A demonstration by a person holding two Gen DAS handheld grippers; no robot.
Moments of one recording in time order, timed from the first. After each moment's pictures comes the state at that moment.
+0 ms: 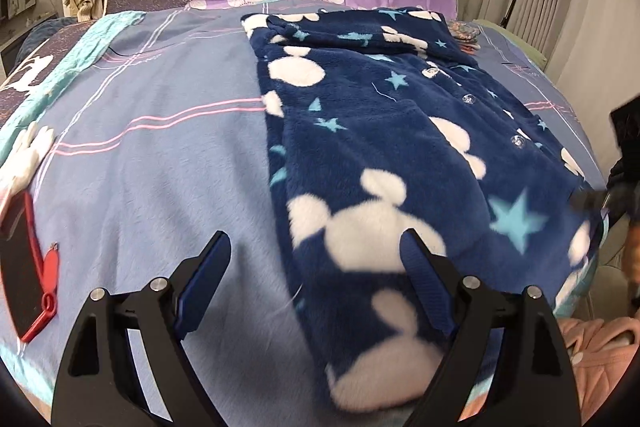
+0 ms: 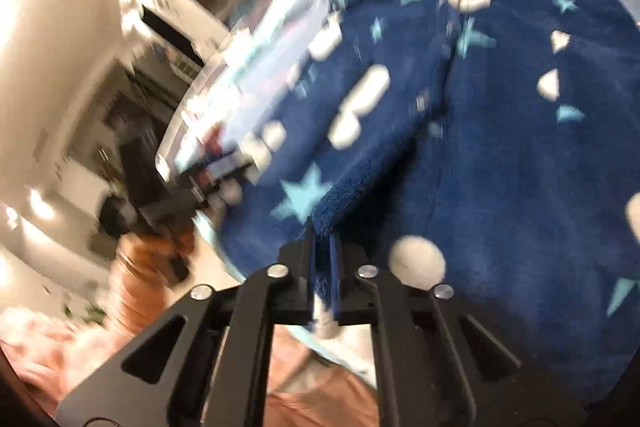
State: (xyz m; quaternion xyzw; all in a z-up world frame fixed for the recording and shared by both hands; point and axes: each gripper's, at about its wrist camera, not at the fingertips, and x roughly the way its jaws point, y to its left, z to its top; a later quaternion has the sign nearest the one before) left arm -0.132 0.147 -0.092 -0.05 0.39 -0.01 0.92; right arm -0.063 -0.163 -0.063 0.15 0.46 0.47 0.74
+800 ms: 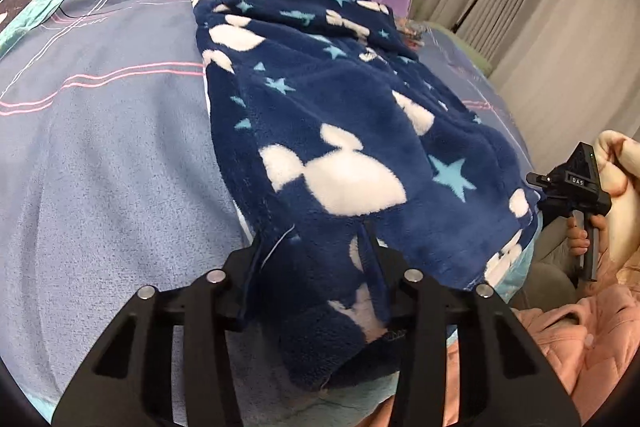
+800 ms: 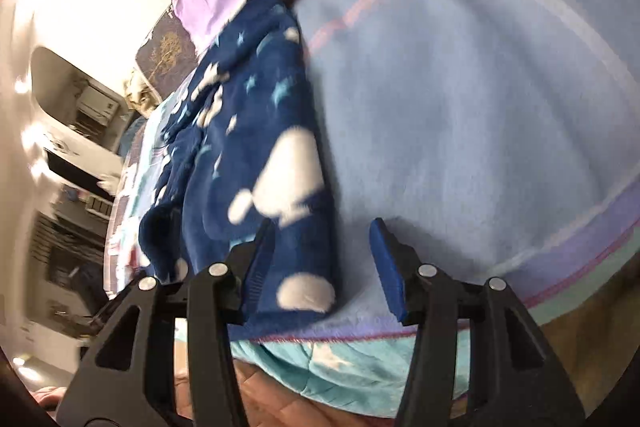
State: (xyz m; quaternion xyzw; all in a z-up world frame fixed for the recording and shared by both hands) left arm -0.130 0.135 -0.105 -0.13 0.41 -0.13 0.89; right arm -0.051 -0.357 -0.112 0.27 0.47 0.23 0.80
